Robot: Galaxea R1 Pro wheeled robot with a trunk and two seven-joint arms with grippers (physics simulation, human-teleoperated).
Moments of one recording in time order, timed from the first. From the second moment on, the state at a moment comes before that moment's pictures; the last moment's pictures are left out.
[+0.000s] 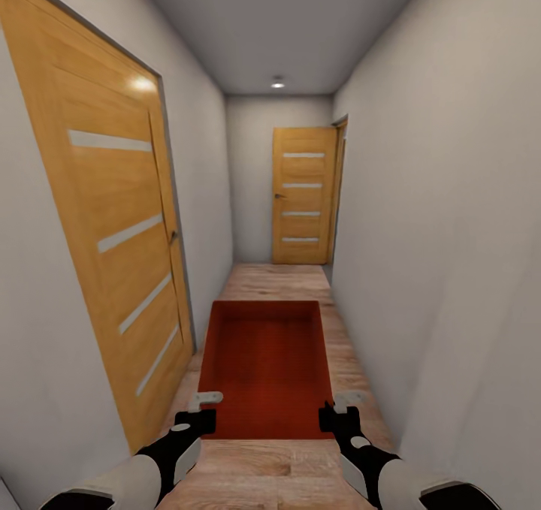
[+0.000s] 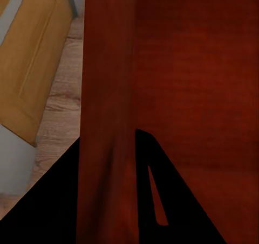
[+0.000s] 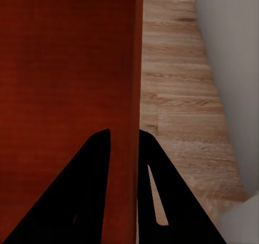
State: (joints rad) left arm -0.70 -0.10 -0.08 -0.09 0.11 -0.07 0.17; right arm -0.71 0.11 0.15 0.03 -0.07 -0.38 -0.11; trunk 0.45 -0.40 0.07
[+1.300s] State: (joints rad) left arm -0.70 -0.10 -0.08 -0.09 0.11 -0.07 0.17; right arm -0.71 0.11 0.15 0.03 -0.07 -0.38 -0.11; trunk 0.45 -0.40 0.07
